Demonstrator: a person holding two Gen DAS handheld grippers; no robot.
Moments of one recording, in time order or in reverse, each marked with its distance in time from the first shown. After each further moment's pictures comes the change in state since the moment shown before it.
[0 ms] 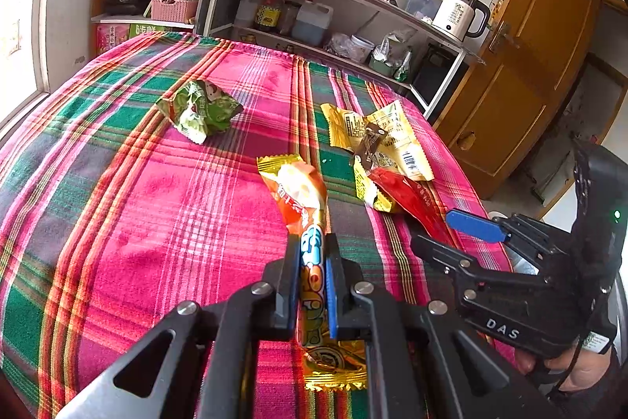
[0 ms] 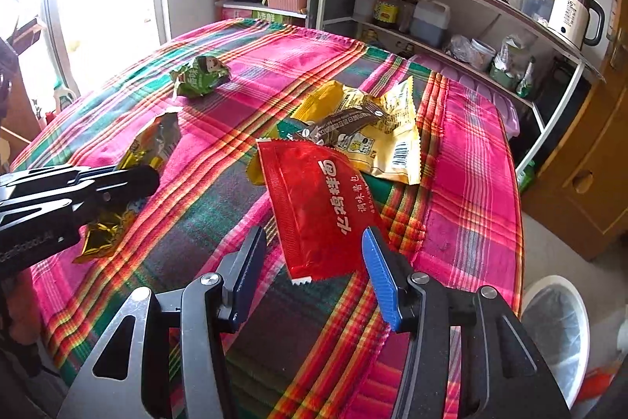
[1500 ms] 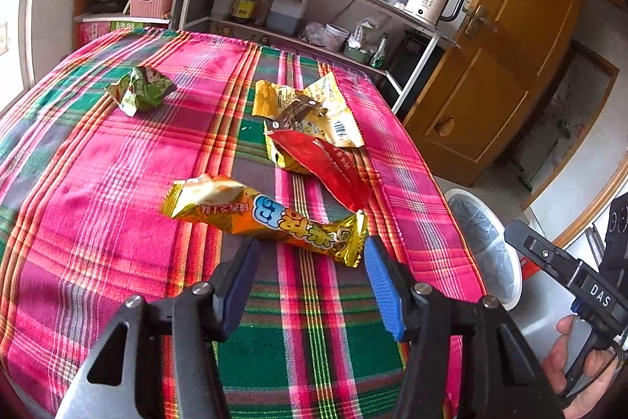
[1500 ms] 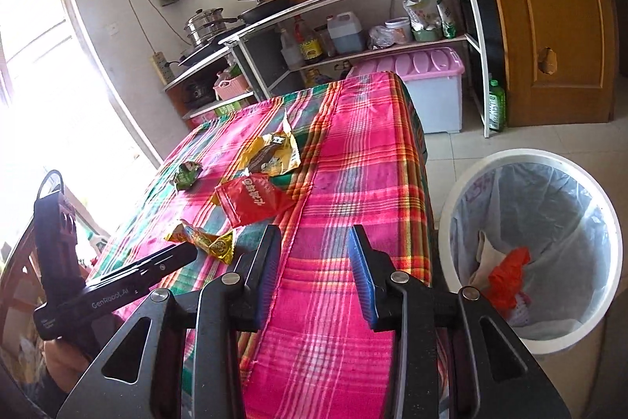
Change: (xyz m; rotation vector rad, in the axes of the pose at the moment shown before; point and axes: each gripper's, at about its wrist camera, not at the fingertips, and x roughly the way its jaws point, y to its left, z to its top) left arm -0.004 -0.068 -0.026 0.006 0.030 -0.033; right arm -0.118 -0.098 -0.091 0.491 -0.223 0.151
